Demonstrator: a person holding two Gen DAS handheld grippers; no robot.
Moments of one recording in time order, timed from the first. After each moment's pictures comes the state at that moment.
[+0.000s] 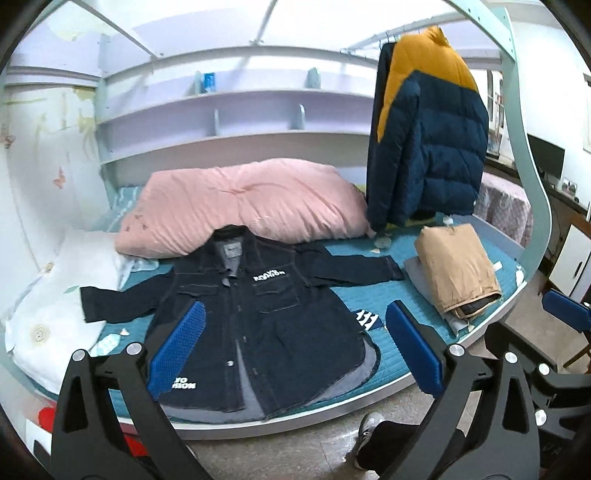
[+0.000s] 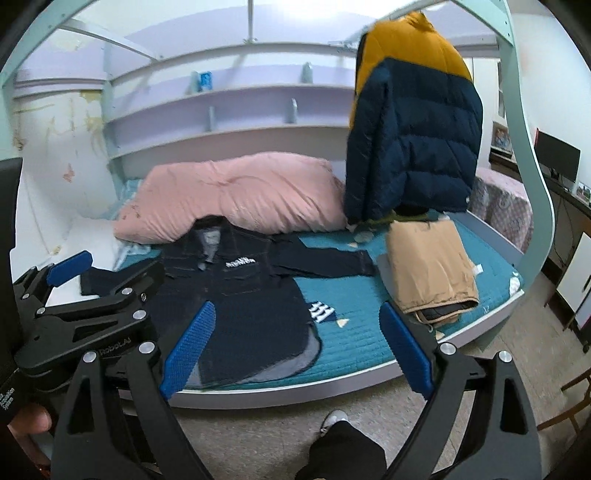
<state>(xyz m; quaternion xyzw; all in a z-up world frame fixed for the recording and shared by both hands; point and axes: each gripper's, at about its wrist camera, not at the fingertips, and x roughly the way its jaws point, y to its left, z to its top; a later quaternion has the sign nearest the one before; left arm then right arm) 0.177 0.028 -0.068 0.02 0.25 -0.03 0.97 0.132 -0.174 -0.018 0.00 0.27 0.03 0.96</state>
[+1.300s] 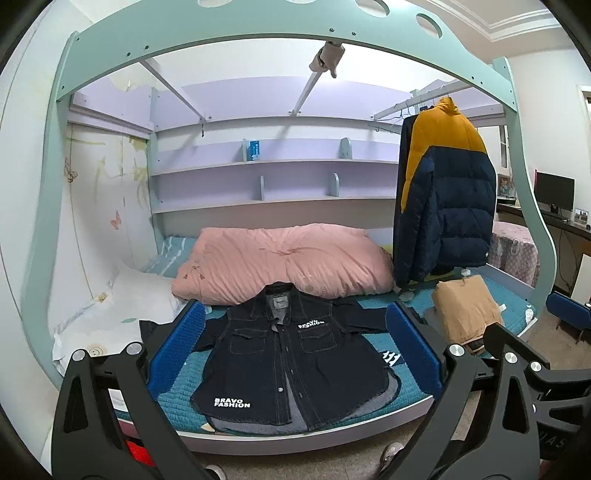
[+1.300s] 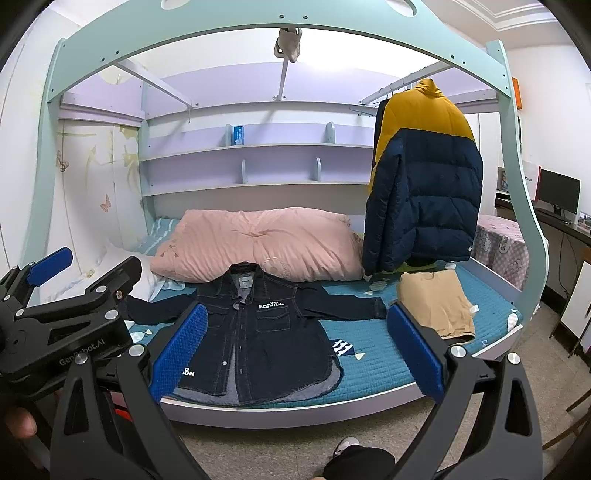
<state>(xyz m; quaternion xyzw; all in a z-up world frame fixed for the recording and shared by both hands) 0.045 0.077 0.011 0.02 0.13 0.02 0.99 0.035 -0.142 0.045 0.00 0.18 0.06 0.98</state>
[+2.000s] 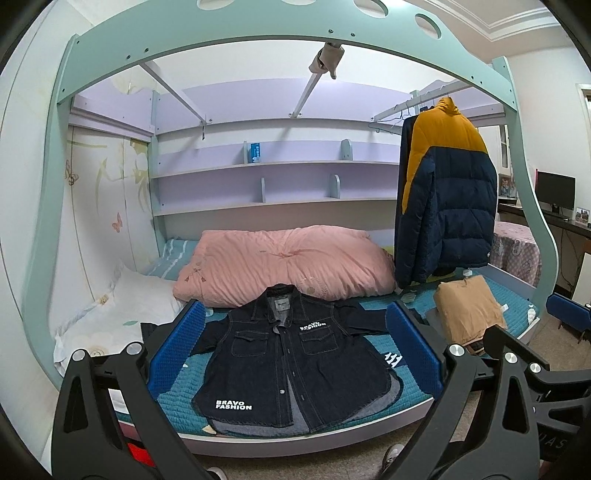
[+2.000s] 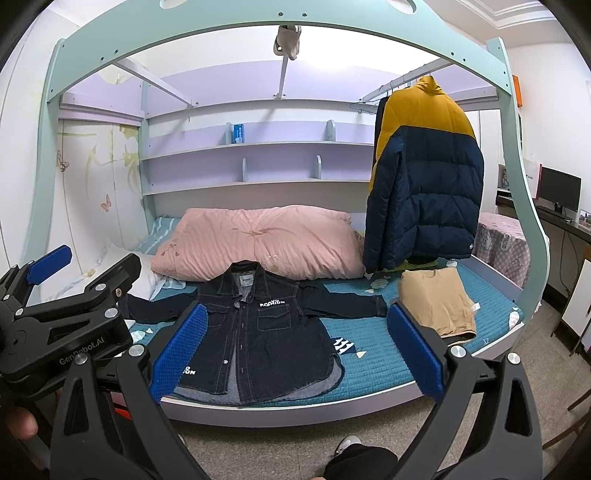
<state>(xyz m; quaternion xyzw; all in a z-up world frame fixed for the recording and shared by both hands) 0.044 0.075 0.010 0.02 0.13 0.03 0.99 0.035 -0.141 0.045 0.00 0.18 0.05 0.98</state>
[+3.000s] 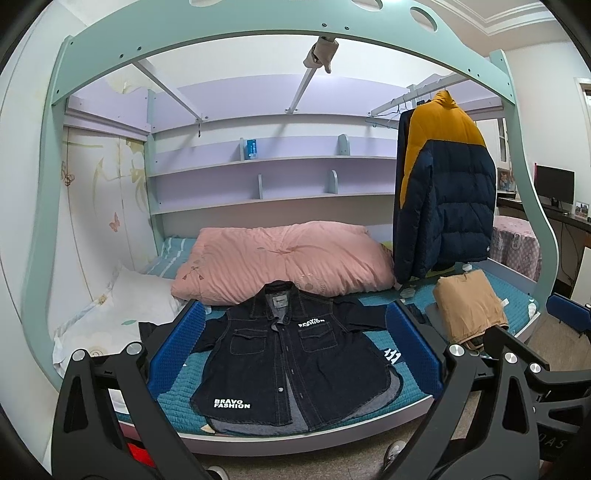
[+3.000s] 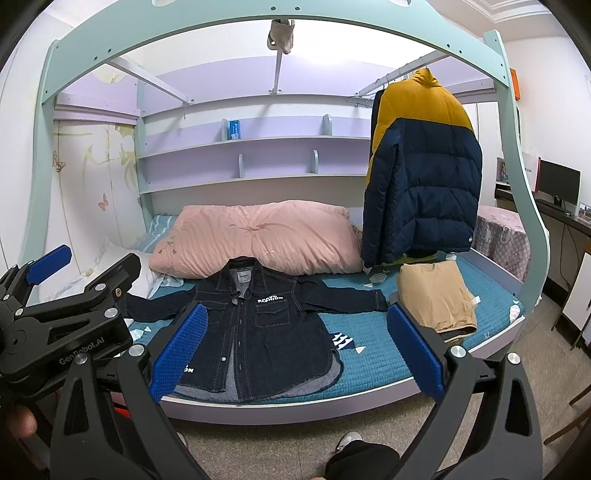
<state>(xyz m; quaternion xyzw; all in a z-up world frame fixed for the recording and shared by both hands) 0.053 0.075 0.007 0.03 0.13 0.02 0.99 0.034 -0.146 0.039 0.00 0.19 0.06 0.98</state>
